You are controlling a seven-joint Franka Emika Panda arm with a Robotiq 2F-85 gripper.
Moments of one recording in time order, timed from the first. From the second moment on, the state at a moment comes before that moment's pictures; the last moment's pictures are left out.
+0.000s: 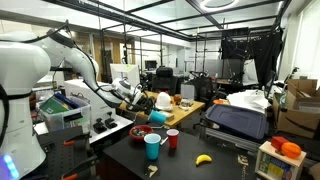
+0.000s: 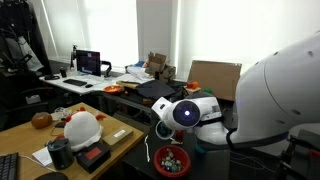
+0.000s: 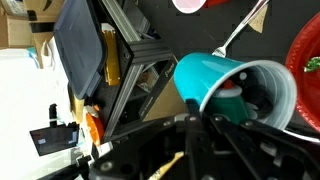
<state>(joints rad) 1.40 1.26 -0.99 -1.99 -0.17 3.09 0.16</state>
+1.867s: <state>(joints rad) 1.52 1.38 -1.08 -1.99 -0.12 2.96 0.16</state>
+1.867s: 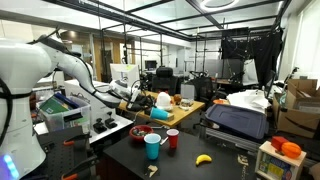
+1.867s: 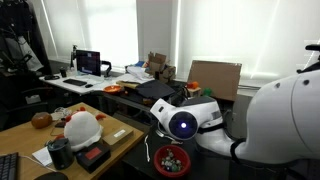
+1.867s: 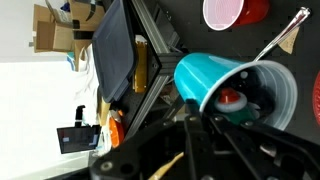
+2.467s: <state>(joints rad) 1.54 1.42 -1.10 -1.98 -0.12 2.94 0.19</state>
